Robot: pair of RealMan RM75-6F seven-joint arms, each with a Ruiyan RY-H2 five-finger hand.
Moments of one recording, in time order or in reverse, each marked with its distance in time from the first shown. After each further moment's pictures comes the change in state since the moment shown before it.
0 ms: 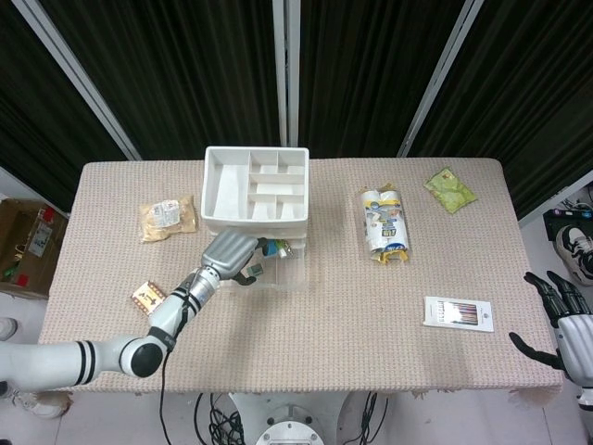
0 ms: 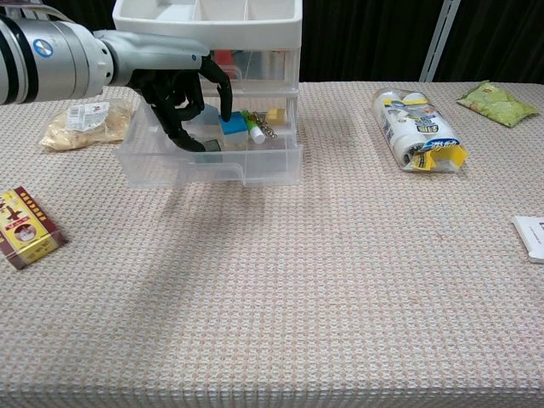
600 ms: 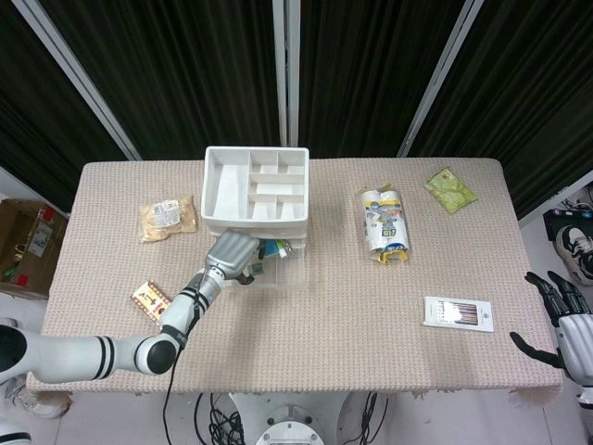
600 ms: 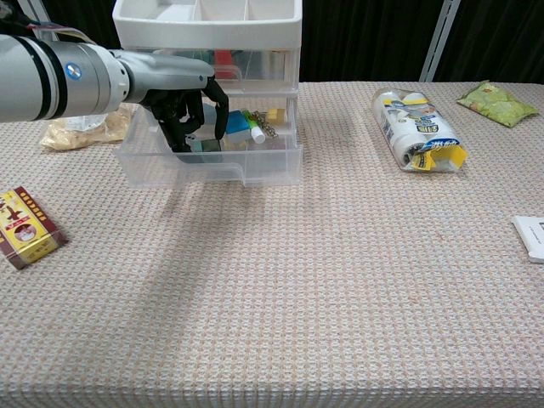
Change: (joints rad) left arm -0.082 -0.058 0.071 0.049 -0.121 0.070 0.075; right arm 0.001 -0.010 0.002 0.021 0.009 -0.011 0.018
